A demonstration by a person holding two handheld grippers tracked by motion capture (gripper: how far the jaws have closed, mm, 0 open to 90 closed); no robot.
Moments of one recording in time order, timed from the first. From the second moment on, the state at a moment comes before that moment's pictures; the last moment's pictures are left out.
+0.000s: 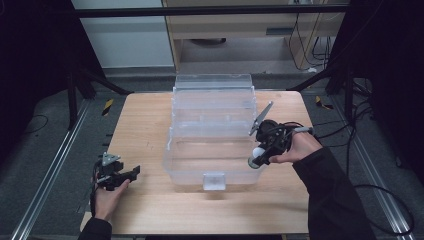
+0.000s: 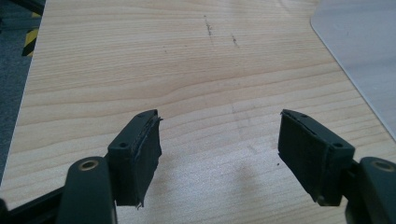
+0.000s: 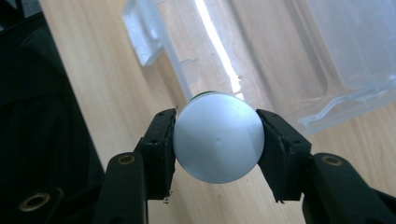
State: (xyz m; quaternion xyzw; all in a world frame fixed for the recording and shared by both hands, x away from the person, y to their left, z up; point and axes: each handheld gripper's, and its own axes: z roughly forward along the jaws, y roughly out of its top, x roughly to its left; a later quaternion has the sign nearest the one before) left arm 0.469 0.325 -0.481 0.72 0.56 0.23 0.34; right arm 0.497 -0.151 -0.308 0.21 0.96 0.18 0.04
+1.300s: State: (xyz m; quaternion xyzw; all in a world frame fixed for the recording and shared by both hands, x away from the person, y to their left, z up) left arm 0.469 0.326 -0.481 0.71 0.56 0.23 0.34; right arm 0.538 -0.149 -0.376 0.22 0.96 0.15 0.04
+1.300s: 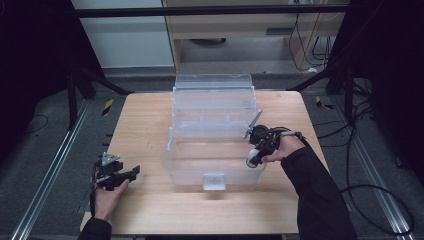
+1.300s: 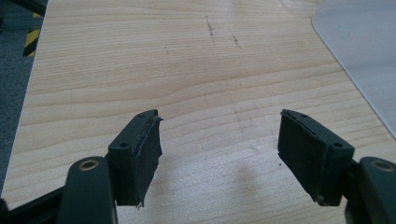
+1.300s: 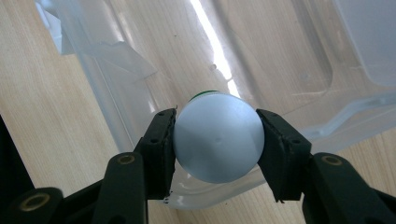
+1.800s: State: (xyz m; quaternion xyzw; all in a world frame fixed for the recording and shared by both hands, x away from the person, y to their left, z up) left arm 0.469 0.327 -0.481 0.71 0.56 0.24 0.34; right arm 0.538 -0.151 -0.390 0.21 0.97 0.14 0.03
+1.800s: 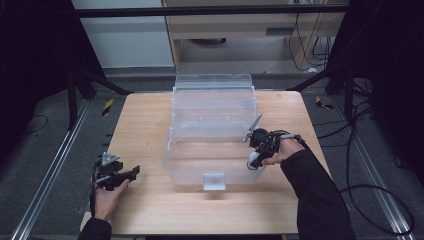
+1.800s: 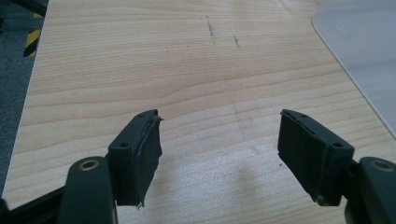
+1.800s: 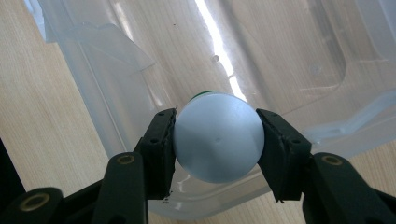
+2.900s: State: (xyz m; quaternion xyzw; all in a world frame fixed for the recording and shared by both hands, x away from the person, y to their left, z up) left arm 0.469 0.327 -0.481 0.72 0.56 0.24 0.34; right arm 0.536 -0.146 -0.403 0.20 0.97 0.12 0.02
